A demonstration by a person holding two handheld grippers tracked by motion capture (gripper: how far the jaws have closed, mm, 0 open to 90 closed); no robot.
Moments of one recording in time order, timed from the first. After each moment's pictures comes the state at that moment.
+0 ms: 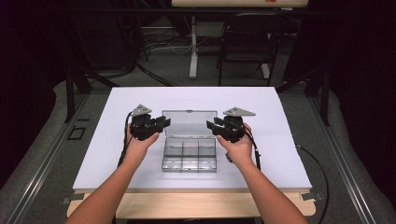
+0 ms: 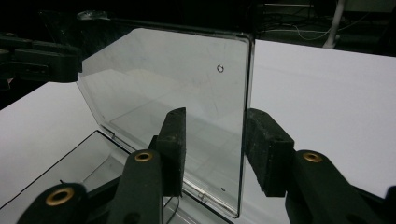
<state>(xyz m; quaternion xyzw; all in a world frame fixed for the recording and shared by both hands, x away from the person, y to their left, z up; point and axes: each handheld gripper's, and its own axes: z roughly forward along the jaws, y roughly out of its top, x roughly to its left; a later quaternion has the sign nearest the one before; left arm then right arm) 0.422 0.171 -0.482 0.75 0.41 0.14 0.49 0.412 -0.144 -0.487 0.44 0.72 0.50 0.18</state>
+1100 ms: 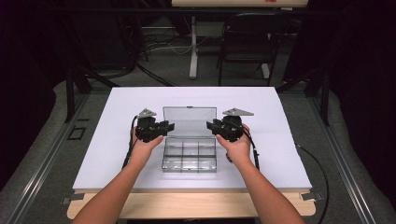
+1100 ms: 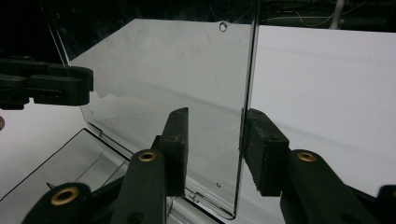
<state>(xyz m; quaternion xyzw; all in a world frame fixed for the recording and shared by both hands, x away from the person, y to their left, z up) 0.433 0.164 -0.511 0.75 0.43 0.11 0.48 0.424 -0.144 -0.503 0.46 0.72 0.49 0.16</state>
